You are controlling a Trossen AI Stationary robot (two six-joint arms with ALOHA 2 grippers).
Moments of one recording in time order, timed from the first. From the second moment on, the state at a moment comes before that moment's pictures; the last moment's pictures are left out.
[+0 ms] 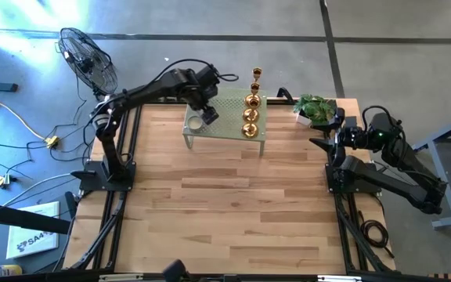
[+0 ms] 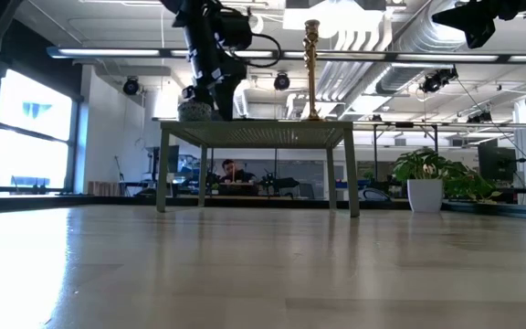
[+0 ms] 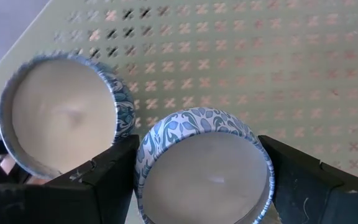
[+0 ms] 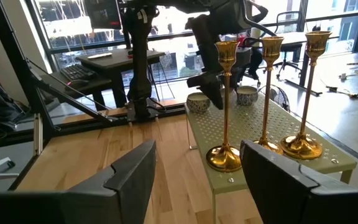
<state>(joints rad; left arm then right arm) 0.55 1.81 1.76 -1.10 -0.07 -0.08 -0.58 0.28 0.65 -0.45 -0.40 0.07</state>
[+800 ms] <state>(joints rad) 0.56 1.80 1.76 -1.13 -0.05 -0.10 -0.58 0.28 0.65 -0.45 -0.40 0.07</state>
